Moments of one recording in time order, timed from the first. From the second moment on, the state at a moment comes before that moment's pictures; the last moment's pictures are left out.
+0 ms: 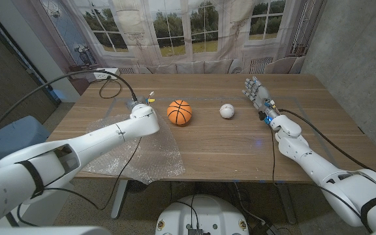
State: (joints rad) left arm 0.39 0.63 1.05 -1.60 0.14 1.25 0.33; left_hand 1.21 0.12 0.38 -0.18 0.19 0.97 0.00 0.43 0.22 0.92 -0.12 0.59 0.33 0.92 -0.13 0.71 0.52 0.56 0.01 0.66 0.34; right arm -0.63 -0.38 -0.38 -0.85 0.69 0.52 0.36; right_hand 0.13 0.08 0.24 0.06 0.22 0.04 -0.01 0.18 0.17 0.02 0.05 0.19 0.18 -0.08 0.04 0.19 0.18 0.08 0.06 0.20 0.17
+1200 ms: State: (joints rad) left arm 0.64 0.69 0.77 -1.94 0.27 0.99 0.51; left_hand 1.23 0.12 0.37 -0.17 0.18 0.96 0.00 0.46 0.27 0.92 -0.12 0.60 0.33 0.93 -0.13 0.68 0.56 0.53 0.00 0.73 0.36; right arm -0.66 -0.41 -0.36 -0.90 0.70 0.51 0.35; right_hand 0.13 0.08 0.25 0.05 0.22 0.04 -0.01 0.18 0.17 0.02 0.05 0.19 0.18 -0.08 0.04 0.19 0.18 0.08 0.06 0.20 0.17
